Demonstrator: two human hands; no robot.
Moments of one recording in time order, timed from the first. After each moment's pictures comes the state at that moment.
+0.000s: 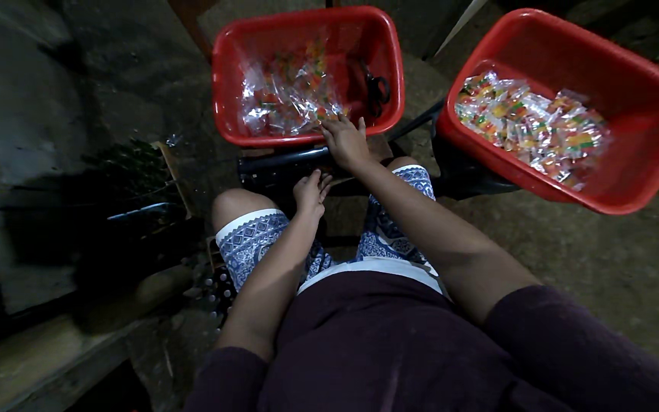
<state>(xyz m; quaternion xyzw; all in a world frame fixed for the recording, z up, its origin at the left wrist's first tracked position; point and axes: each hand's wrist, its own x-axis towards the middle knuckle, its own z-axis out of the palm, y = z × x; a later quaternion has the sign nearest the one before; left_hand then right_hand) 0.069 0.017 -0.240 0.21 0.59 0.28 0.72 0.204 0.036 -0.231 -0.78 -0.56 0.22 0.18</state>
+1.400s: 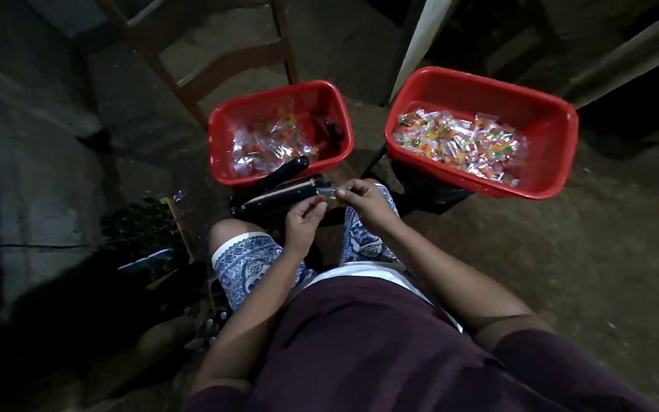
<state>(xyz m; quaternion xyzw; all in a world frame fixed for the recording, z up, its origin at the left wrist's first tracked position) 0.042 -0.047 -0.161 0.59 0.31 0.30 0.68 0.200 -0.129 -0.146 -0.54 -0.30 0.45 0.64</state>
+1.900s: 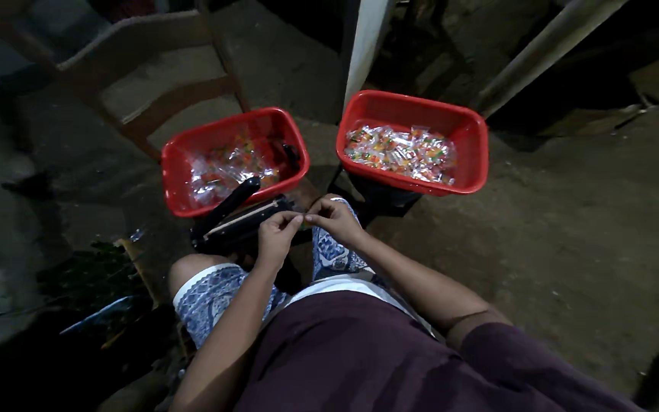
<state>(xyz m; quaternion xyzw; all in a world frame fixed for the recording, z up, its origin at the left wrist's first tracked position) 0.071 -0.046 -0.148 0.65 0.30 0.25 0.65 0.212 -0.151 -0.141 -0.62 -0.37 0.38 0.58</state>
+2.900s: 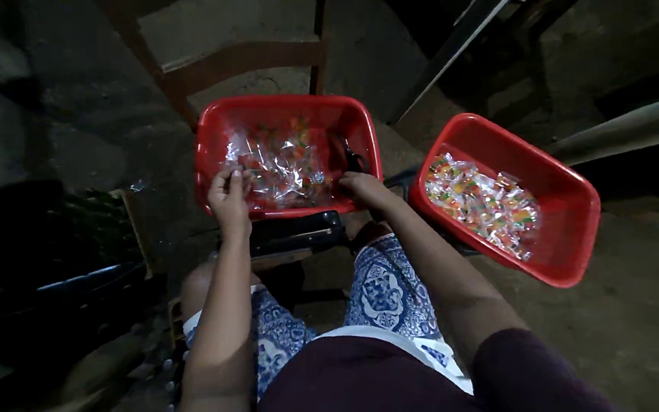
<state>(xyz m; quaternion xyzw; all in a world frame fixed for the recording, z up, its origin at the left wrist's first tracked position) 0.048 0.174 -0.197 0.47 0.47 0.49 0.56 0.329 0.063 -0.241 -0.67 -0.70 0.24 0.09</state>
